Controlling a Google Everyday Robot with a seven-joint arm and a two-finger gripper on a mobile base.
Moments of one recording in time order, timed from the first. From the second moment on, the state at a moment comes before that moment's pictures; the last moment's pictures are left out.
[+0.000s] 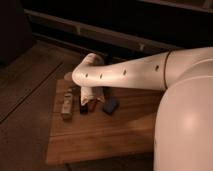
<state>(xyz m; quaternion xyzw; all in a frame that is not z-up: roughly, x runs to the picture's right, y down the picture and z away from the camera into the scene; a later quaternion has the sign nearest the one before) -0.026 0.050 0.739 -0.19 0.17 0.64 0.73</state>
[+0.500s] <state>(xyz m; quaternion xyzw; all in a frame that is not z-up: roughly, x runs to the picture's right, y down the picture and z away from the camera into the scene) 0.034 -0.028 0.779 -0.15 0.18 0.68 0.69</state>
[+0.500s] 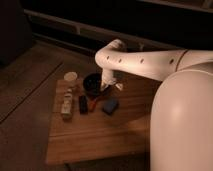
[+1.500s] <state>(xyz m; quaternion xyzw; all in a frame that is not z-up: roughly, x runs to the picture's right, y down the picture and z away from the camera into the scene) -0.199 0.014 0.742 -0.21 0.08 0.55 0.81</state>
